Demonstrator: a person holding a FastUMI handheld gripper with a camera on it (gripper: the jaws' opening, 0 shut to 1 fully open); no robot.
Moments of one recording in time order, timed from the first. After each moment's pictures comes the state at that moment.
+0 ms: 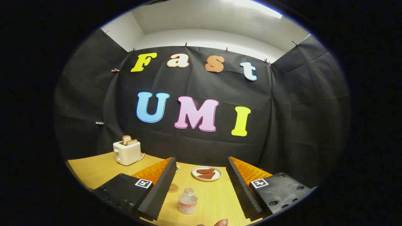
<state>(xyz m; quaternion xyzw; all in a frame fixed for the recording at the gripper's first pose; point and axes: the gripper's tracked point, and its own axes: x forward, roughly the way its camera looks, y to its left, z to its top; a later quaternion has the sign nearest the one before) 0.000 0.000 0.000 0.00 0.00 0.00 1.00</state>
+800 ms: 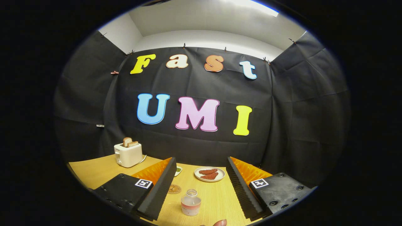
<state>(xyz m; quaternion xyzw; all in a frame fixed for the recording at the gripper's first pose) 0.005 0.010 -0.011 0.01 0.00 0.01 1.00</state>
